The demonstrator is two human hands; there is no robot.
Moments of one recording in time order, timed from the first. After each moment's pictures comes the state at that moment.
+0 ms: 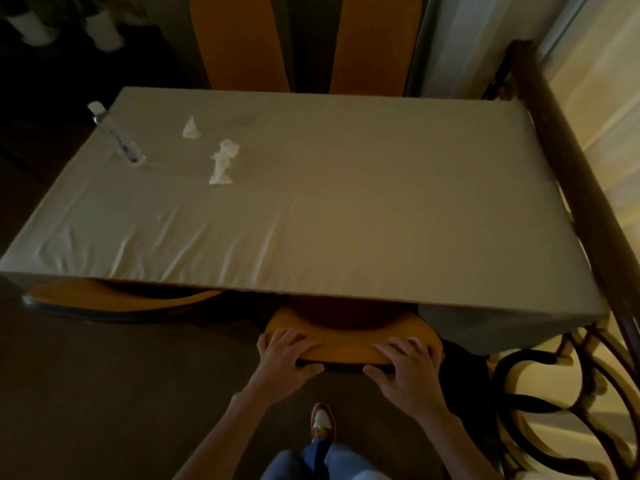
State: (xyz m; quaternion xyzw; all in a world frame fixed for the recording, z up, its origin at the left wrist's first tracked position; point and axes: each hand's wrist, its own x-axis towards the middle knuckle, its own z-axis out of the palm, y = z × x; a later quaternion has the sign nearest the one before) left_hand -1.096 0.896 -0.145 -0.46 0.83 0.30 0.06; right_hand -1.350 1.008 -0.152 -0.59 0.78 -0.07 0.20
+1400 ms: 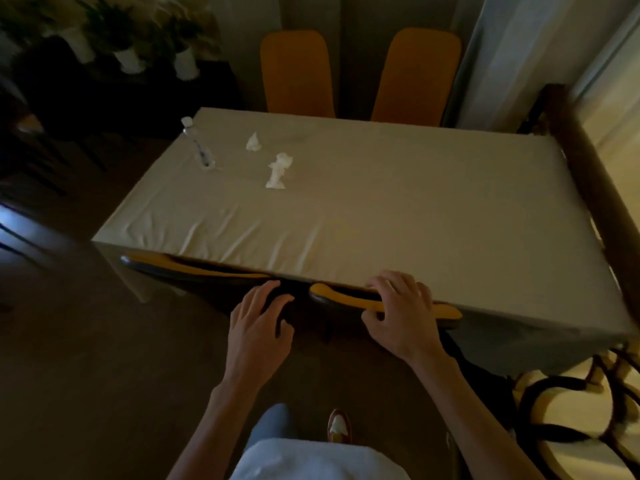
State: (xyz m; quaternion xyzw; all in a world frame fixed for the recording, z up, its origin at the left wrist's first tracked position) left_hand -1.007 0.949 -0.015 -0.60 0.77 0.13 -0.16; right_hand -1.264 0.969 -0.006 -0.68 0.71 -0.15 0.14
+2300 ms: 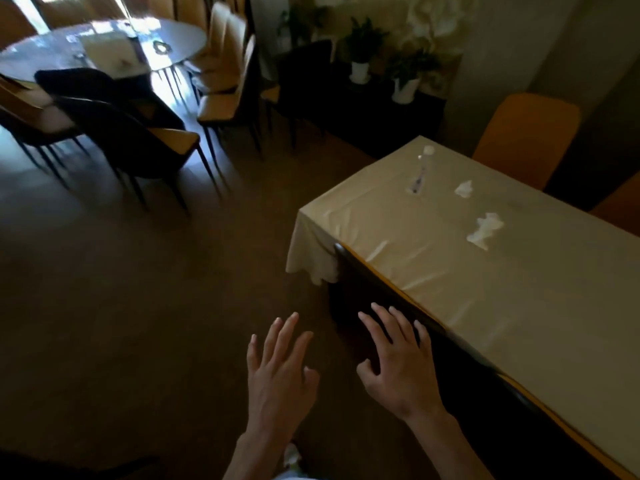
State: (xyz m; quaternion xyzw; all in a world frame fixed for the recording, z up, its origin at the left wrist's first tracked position) left_hand -0.706 1.027 -0.034 -0.81 0.57 0.07 -0.12; right_hand -0.892 0.927 -0.012 -0.86 0.48 -0.08 0.13
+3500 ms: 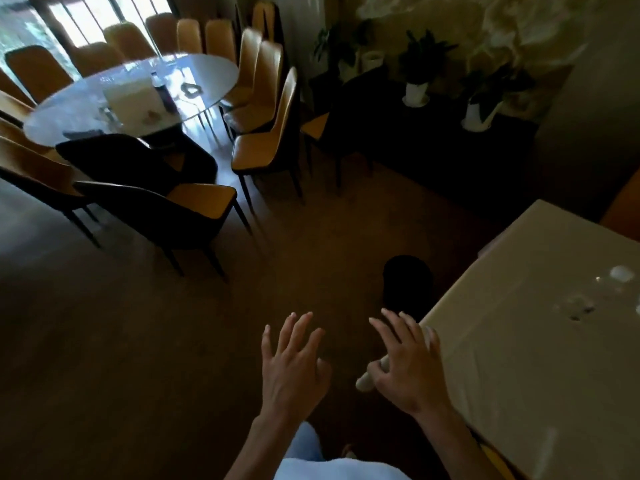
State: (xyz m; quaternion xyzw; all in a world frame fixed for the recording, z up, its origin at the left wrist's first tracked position) left_hand -0.284 0.626 -0.023 -0.80 0.59 0.05 -0.05; right_hand -0.475 0.529 -0.031 -0.86 0.48 -0.07 0.17
